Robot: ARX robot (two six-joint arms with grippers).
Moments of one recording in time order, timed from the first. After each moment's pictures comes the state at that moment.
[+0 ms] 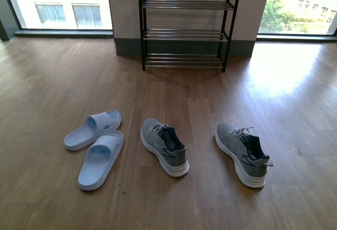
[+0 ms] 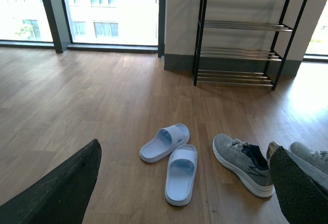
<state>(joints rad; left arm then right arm) 0.00 0.02 0.01 0.00 0.00 -0.01 0.00 -0.01 0.00 -0.01 0.00 0.00</state>
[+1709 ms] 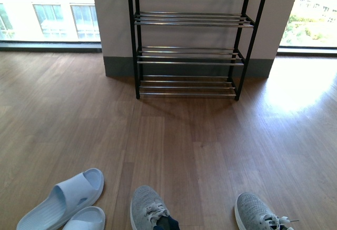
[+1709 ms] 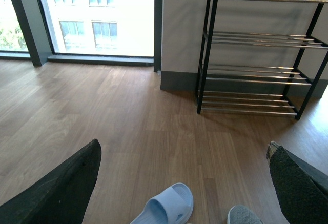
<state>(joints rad) 0.00 0.02 0.01 0.00 0.00 -0.01 0.00 -0.01 0.00 -0.01 0.00 0.00</state>
